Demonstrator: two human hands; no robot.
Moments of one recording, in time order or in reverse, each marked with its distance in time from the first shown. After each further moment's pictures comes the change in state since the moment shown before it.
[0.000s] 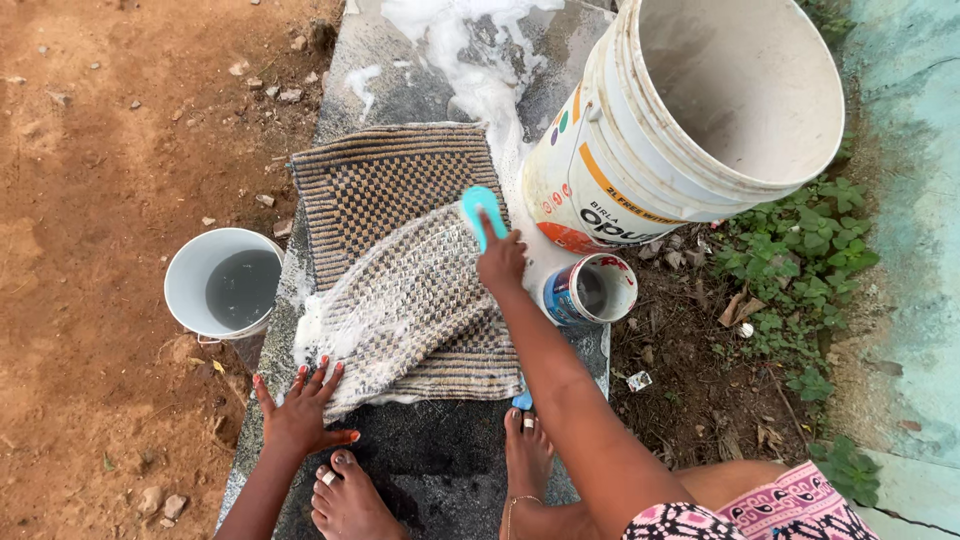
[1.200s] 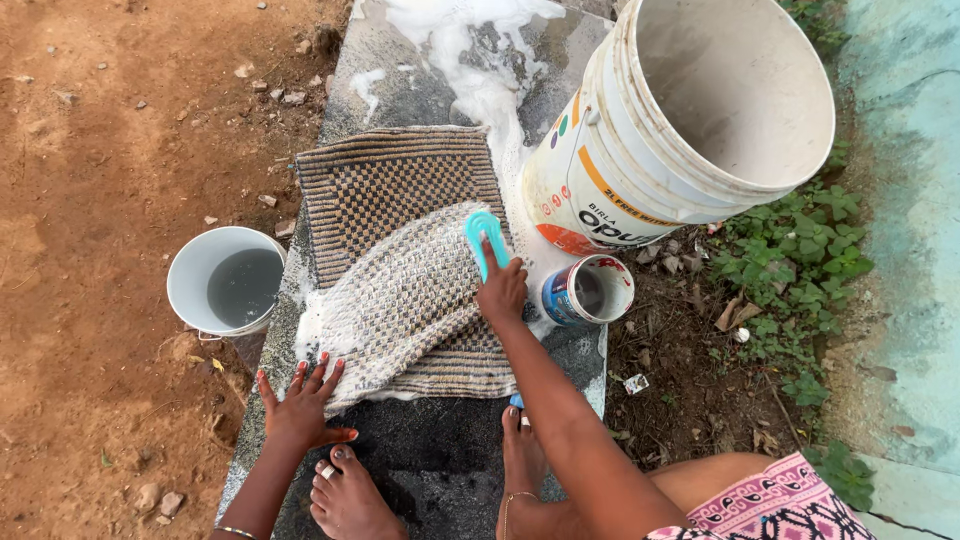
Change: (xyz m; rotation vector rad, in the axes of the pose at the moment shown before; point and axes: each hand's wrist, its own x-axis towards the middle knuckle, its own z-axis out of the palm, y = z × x) left_hand -0.005 0.002 0.000 -0.012 0.038 -0.008; right_hand -0.050 0.010 0.032 -0.008 0.050 -0.033
